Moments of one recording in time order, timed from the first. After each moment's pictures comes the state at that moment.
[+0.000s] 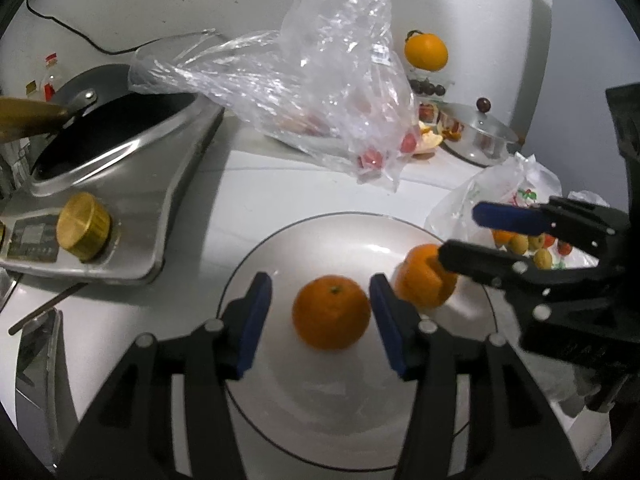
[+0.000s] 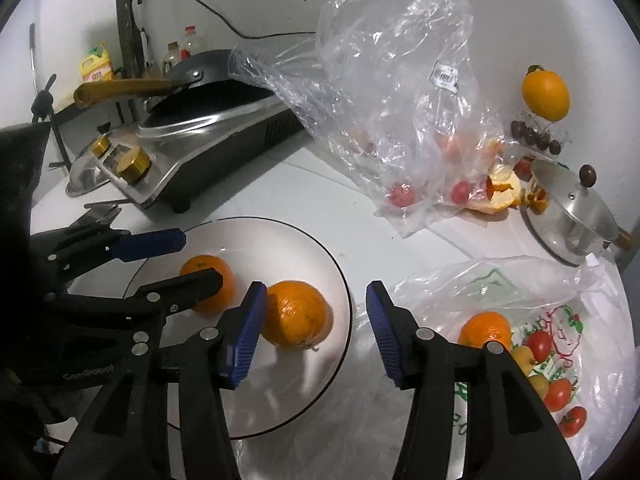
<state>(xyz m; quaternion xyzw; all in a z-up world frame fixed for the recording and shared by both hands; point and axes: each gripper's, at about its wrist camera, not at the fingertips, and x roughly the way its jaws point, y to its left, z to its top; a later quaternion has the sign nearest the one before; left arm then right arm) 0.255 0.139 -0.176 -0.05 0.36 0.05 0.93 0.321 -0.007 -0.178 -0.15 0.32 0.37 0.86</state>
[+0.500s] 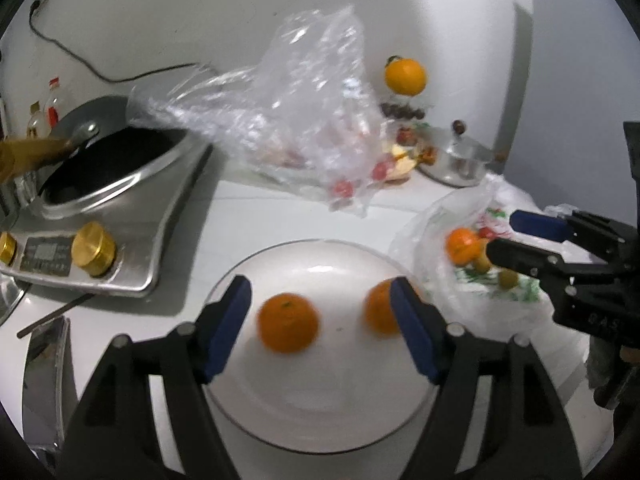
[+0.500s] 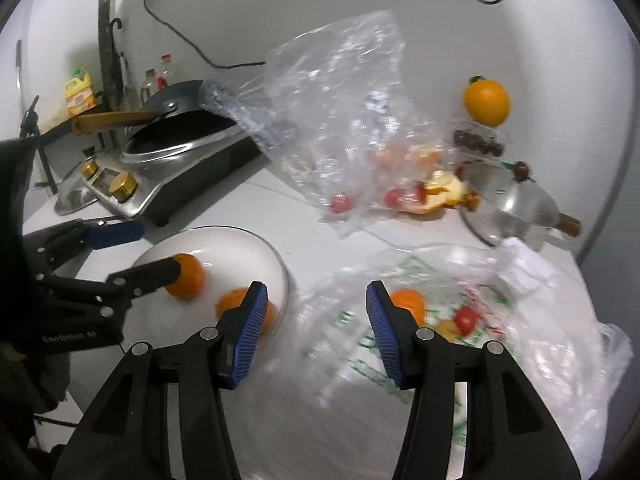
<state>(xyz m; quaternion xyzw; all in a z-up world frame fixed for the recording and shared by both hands) 0.240 0.103 -0.147 -0.04 0.32 0.04 0.95 0.304 -0.072 -0.151 -0.13 0.29 0.33 0.89</state>
